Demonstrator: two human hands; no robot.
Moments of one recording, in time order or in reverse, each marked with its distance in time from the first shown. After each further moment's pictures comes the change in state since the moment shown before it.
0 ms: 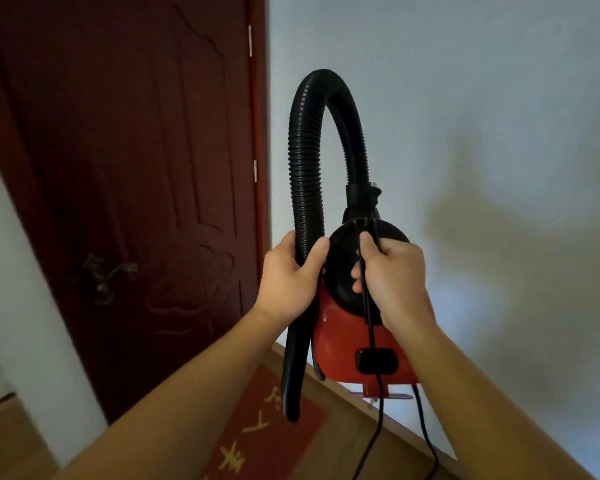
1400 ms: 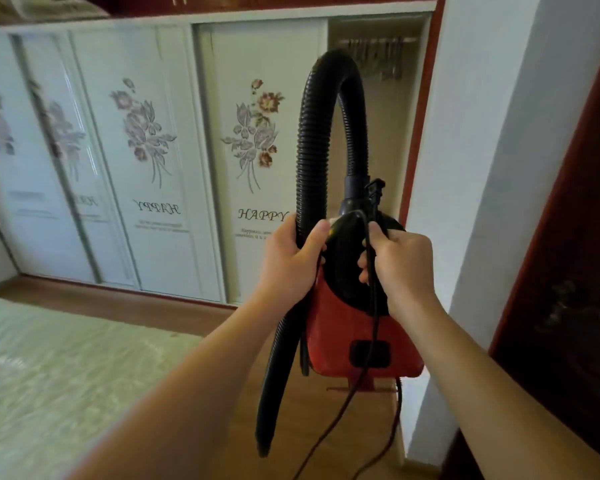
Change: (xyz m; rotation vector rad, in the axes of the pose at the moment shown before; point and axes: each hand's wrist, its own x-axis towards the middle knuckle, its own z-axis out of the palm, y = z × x) left_hand -0.234 0.119 -0.681 0.753 0.897 -0.087; right_hand -0.426 -0.271 0.511 0.569 -1.089 0.034
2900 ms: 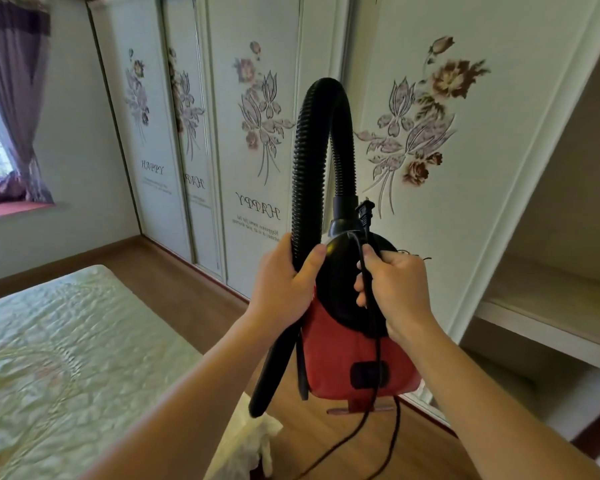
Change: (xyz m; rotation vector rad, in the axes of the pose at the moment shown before) left_hand 0.411 -0.416 -0.171 0.381 0.291 -0.109; right_hand 0.418 0.181 0.488 0.036 -0.495 0.090
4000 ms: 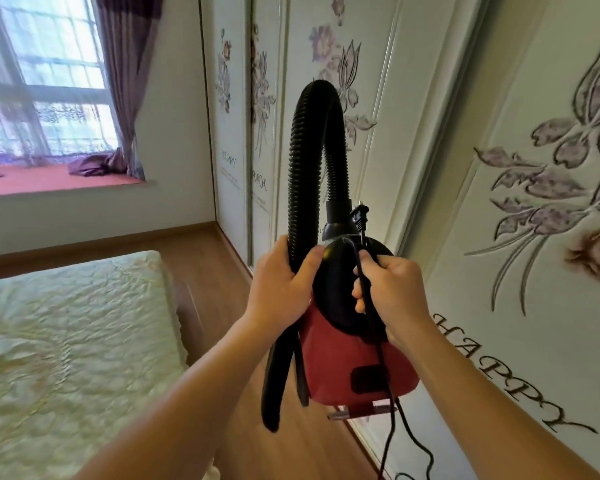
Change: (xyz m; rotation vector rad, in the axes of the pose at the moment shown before) left_hand 0.326 -0.249 0.147 0.162 0.370 -0.093; right_hand 0.464 0.117 0.118 0.049 -0.455 0.043
